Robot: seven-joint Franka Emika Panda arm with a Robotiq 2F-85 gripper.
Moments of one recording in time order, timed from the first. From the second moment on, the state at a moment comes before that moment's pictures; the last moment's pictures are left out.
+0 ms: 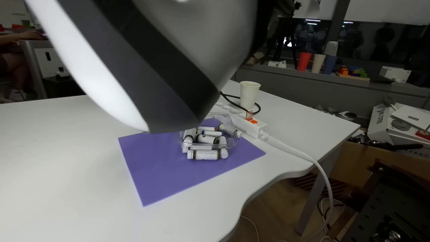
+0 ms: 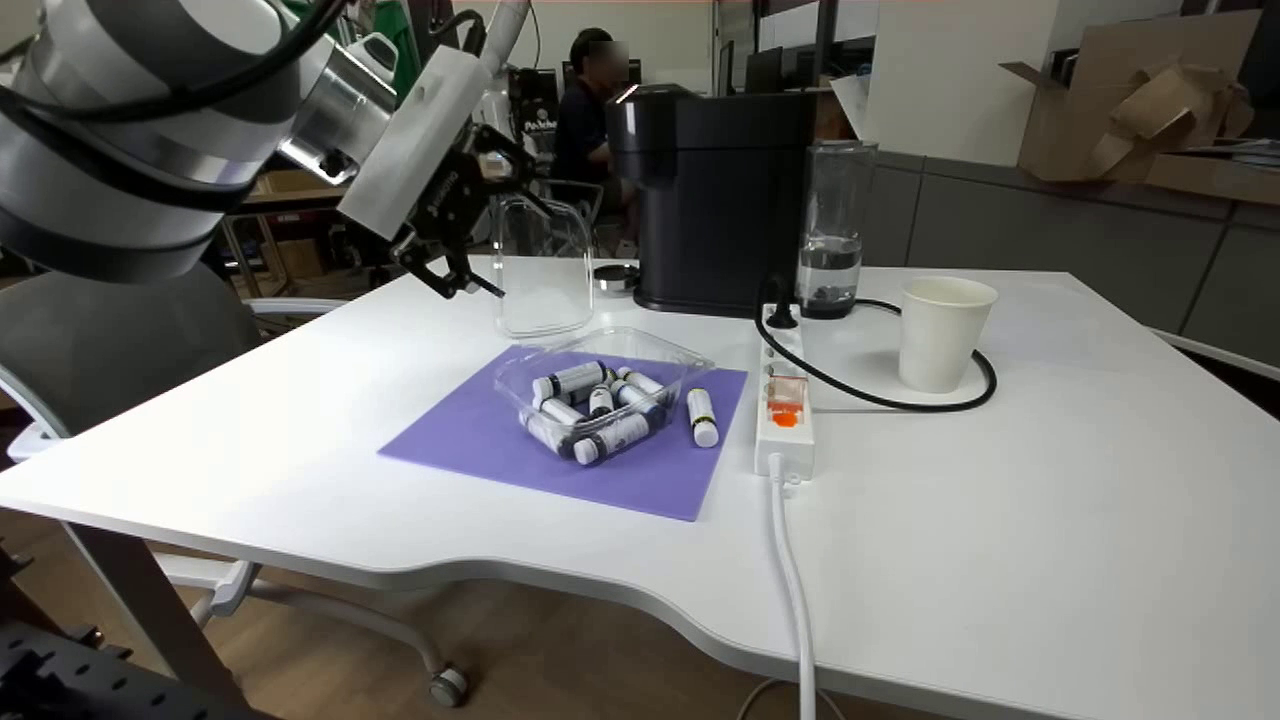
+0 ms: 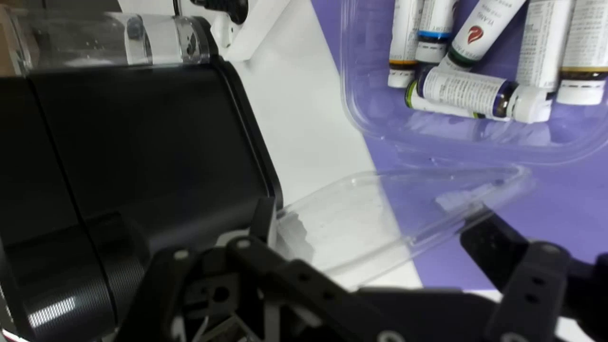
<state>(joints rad) 1.50 0.73 -1.14 -2.69 0.20 3.45 -0.56</state>
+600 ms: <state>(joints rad) 1.25 0.51 -1.17 -2.76 0.01 3.45 -0.48</state>
